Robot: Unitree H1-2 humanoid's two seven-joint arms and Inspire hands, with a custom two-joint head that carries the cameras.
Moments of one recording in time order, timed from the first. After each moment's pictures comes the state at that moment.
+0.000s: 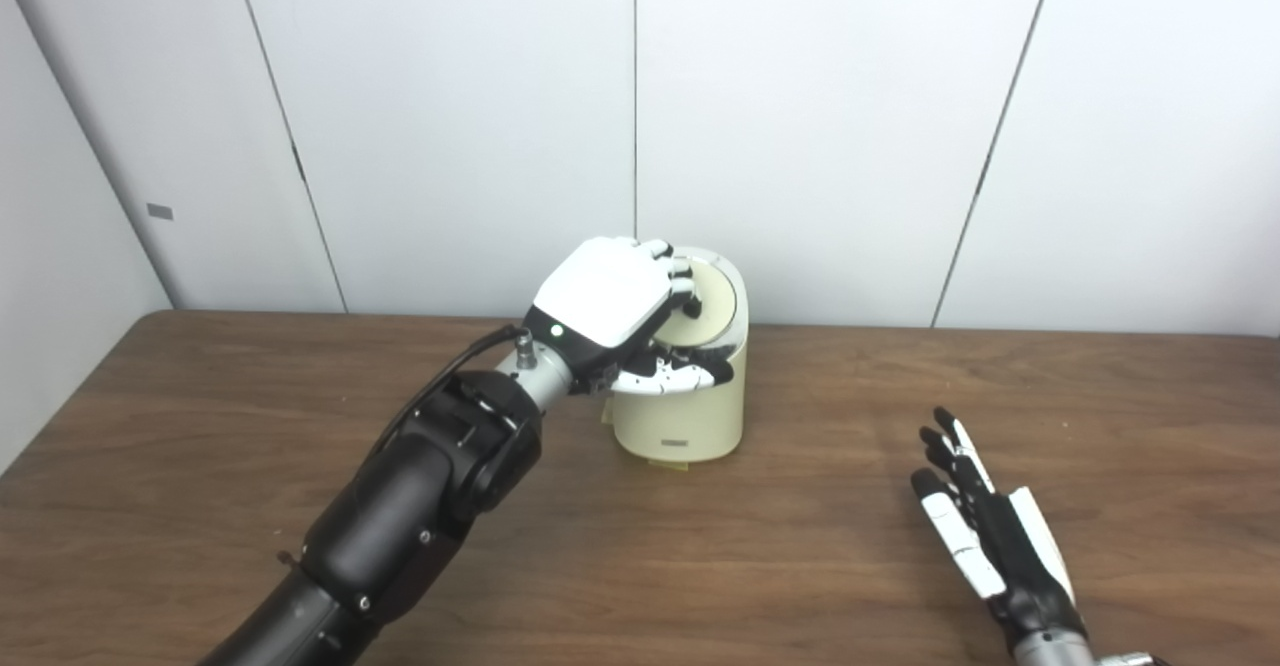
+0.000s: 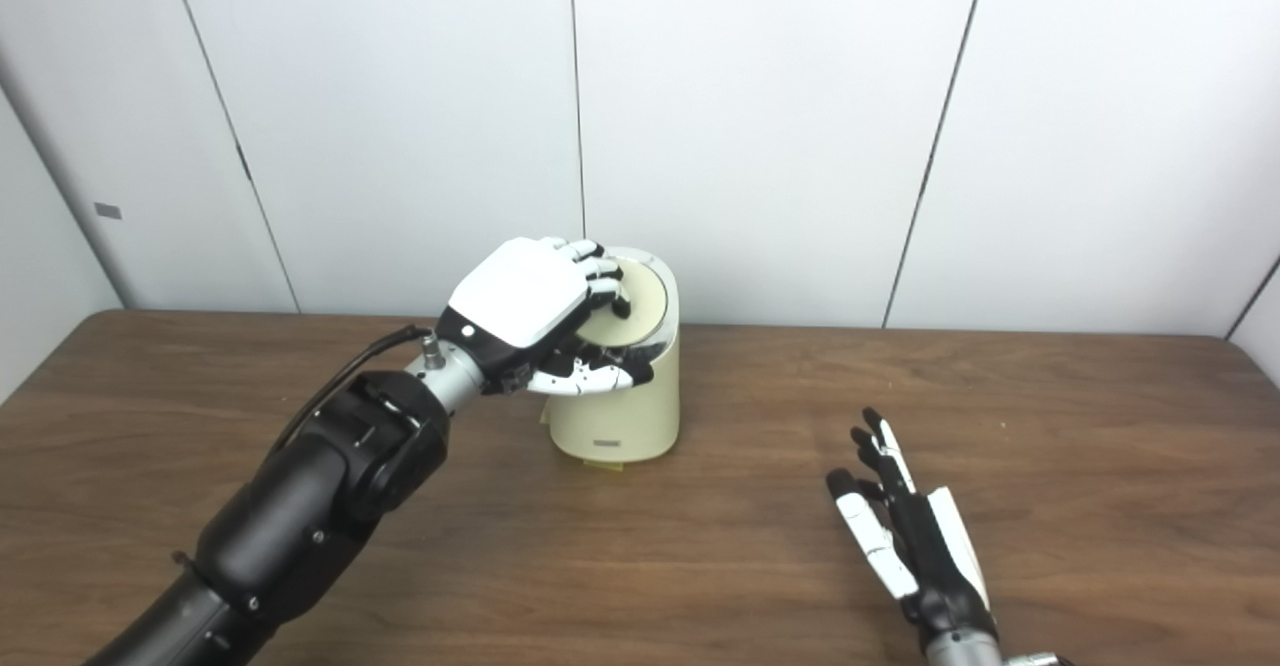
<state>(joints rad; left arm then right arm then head) -0.65 0.33 -0.48 0.02 1.14 0.01 -0.27 -0.04 -0.16 0.01 -0.07 -0.27 0.06 -0.02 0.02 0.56</state>
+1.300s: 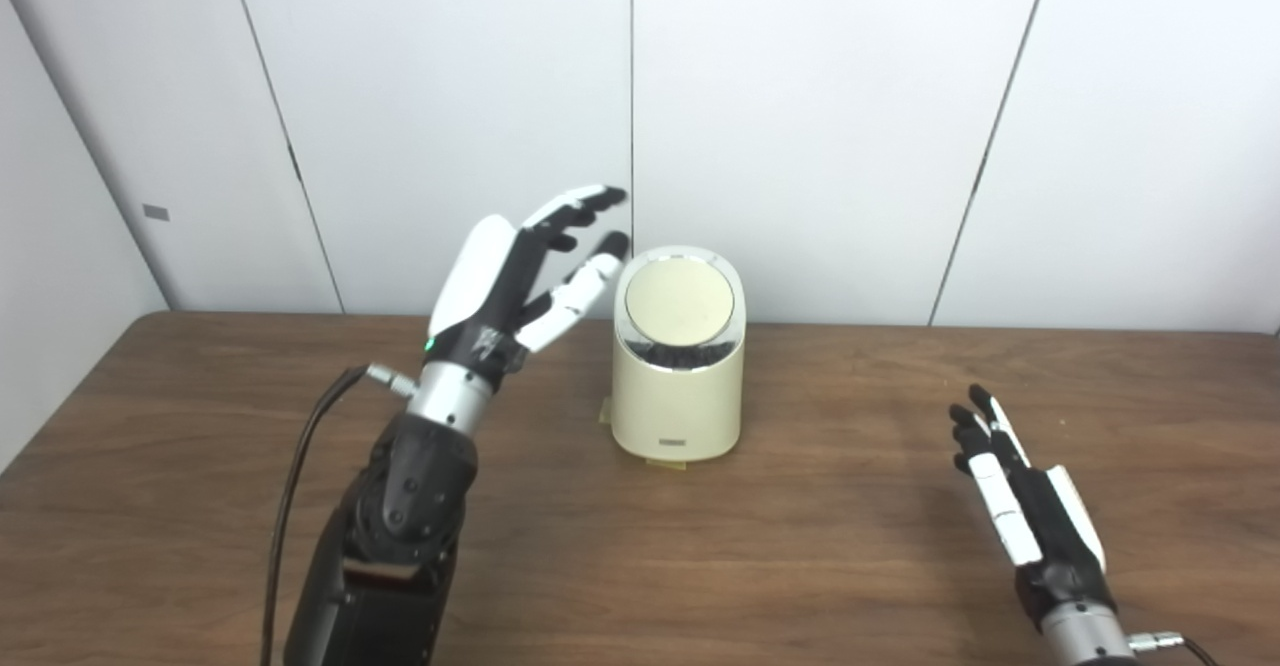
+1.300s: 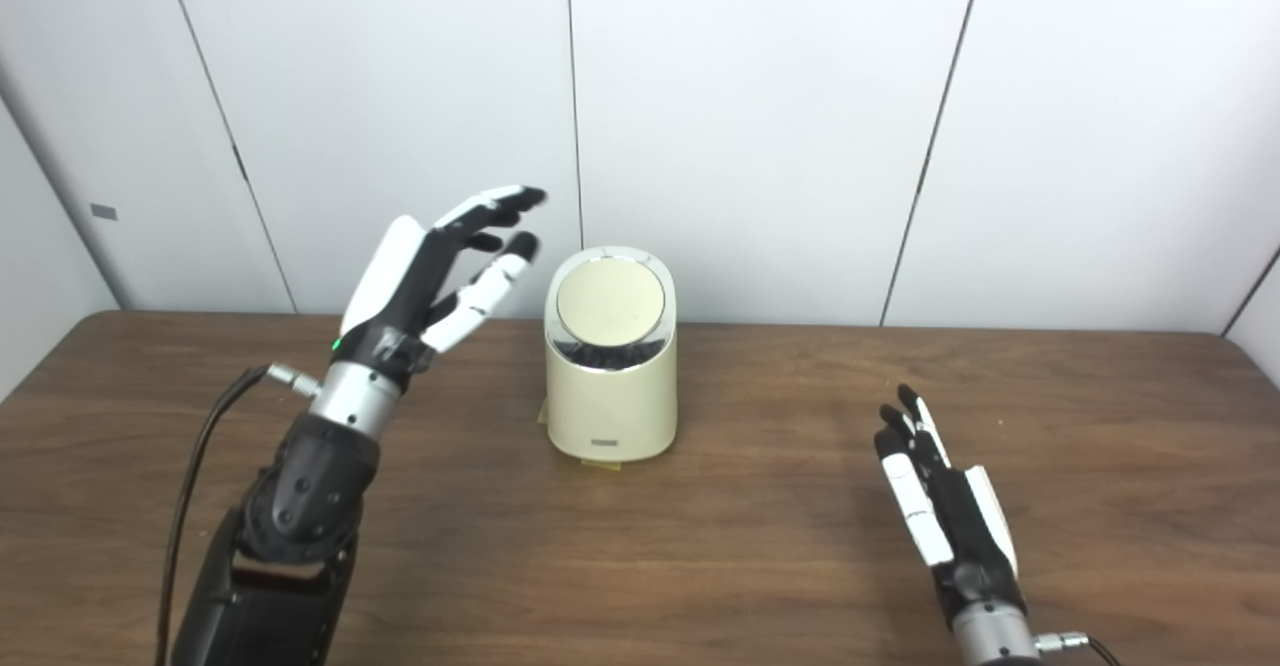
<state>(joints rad) -0.40 0.10 -0.01 -0.19 0.42 0.11 -0.11 -0.09 -0.15 -0.06 -0.12 -0.10 0.14 0.01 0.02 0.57</state>
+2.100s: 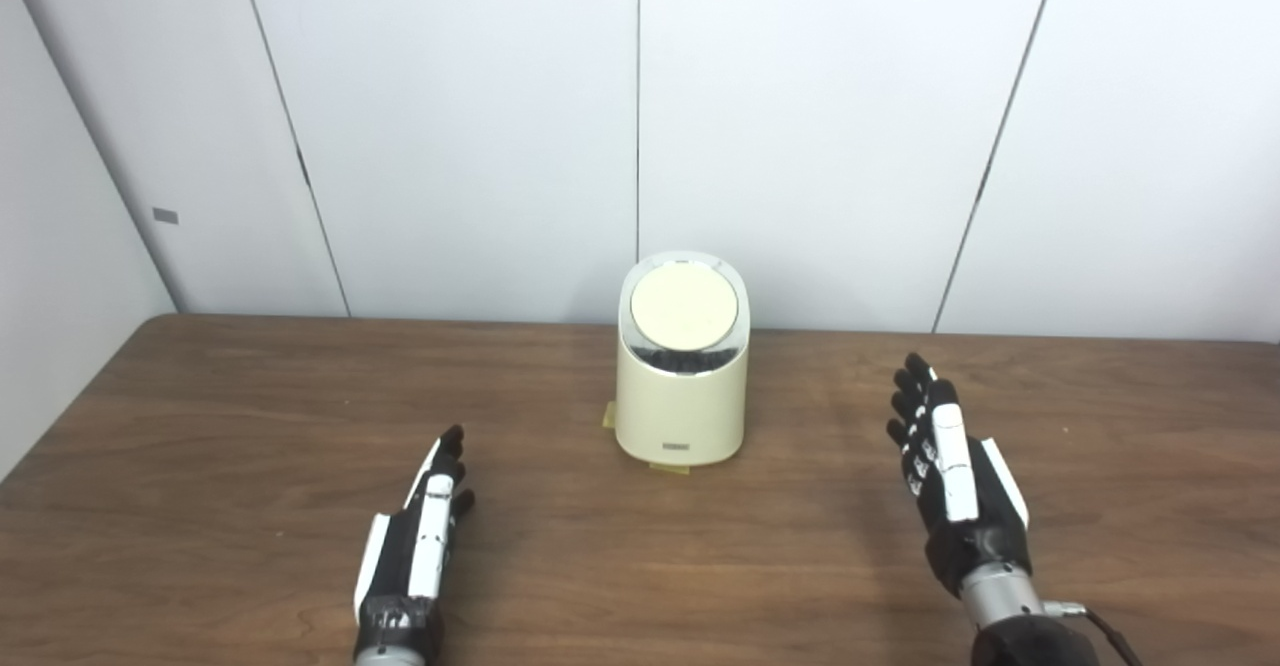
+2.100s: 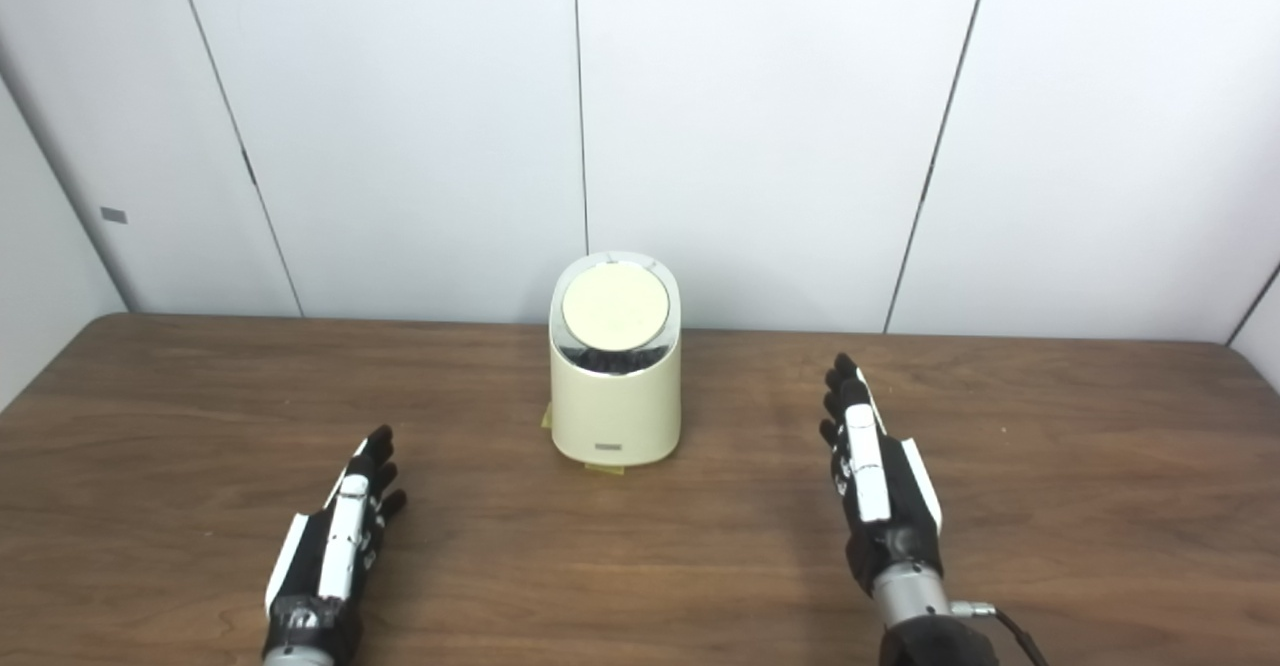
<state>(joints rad) 0.05 -0.02 0.12 -0.19 0.00 0.15 -0.04 -0.15 -0.01 -0.06 -0.10 0.08 0.22 0.00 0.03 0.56</state>
